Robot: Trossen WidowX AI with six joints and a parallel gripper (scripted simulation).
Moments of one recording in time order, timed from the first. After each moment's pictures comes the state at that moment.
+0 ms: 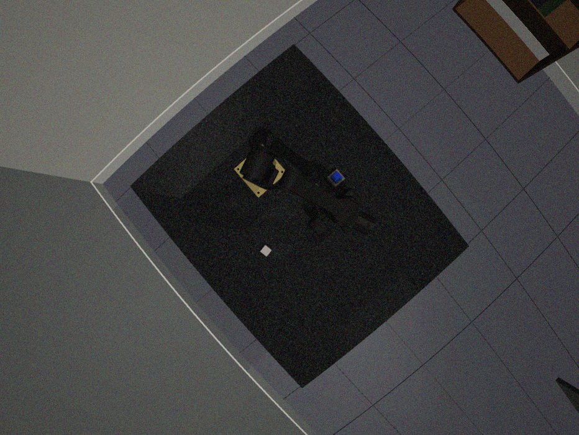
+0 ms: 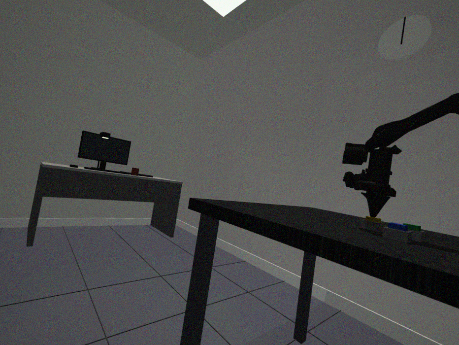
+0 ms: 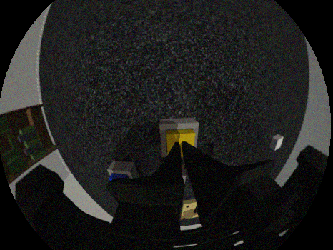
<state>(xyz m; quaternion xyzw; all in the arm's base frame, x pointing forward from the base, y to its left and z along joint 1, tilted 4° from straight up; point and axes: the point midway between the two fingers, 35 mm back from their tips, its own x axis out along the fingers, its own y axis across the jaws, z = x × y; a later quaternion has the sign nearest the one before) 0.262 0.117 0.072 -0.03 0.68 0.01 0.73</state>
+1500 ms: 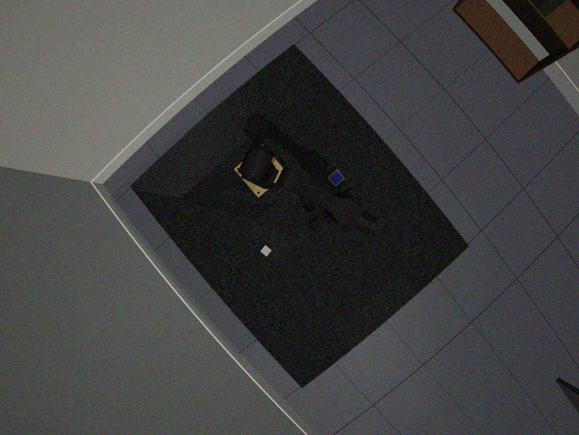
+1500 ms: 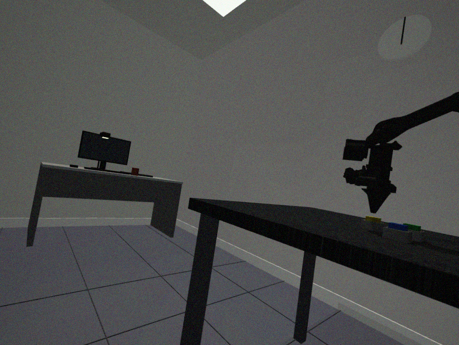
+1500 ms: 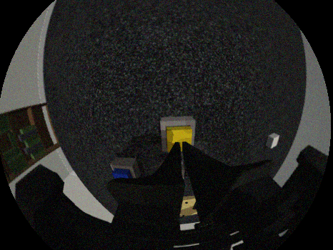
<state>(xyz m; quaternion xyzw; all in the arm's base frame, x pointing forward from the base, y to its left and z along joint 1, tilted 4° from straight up) 0.262 0.117 0.085 -0.03 0.68 0.01 0.73</state>
